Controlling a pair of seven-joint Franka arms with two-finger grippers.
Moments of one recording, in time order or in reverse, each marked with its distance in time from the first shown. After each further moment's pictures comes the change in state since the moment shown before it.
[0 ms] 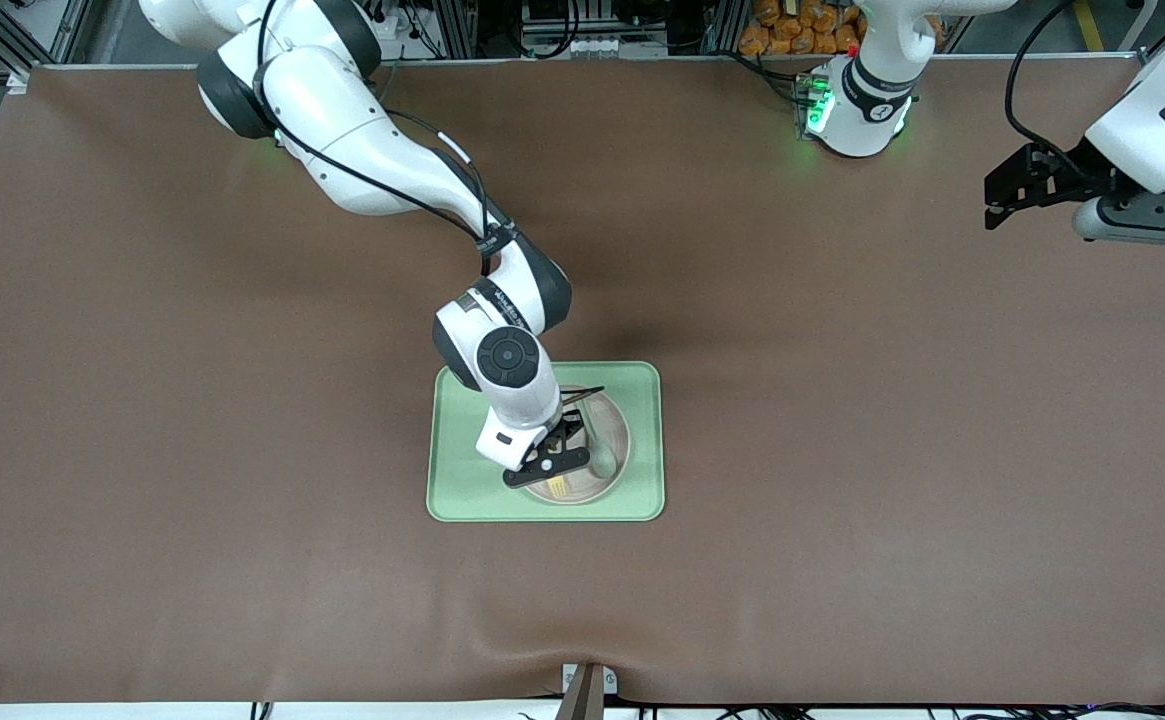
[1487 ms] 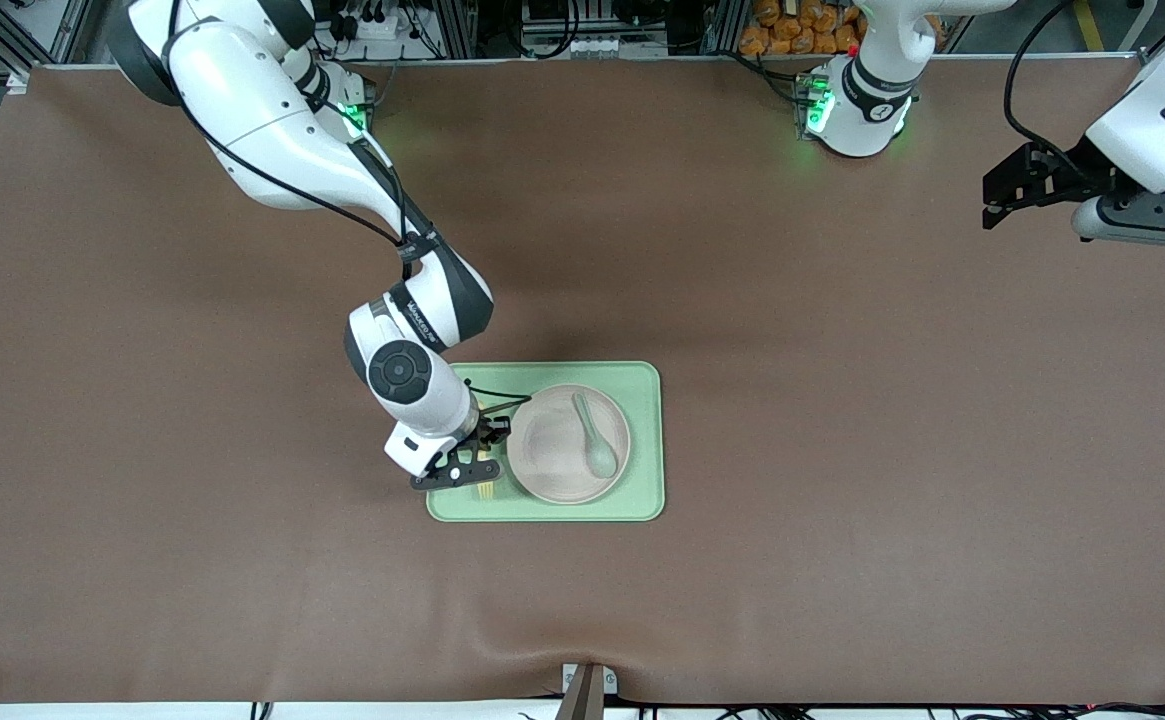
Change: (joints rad) left arm 0.010 0.001 -0.010 0.001 -0.015 0.000 -0.027; right arm -0.209 -0.207 0.084 -0.401 0.002 0.168 -0.008
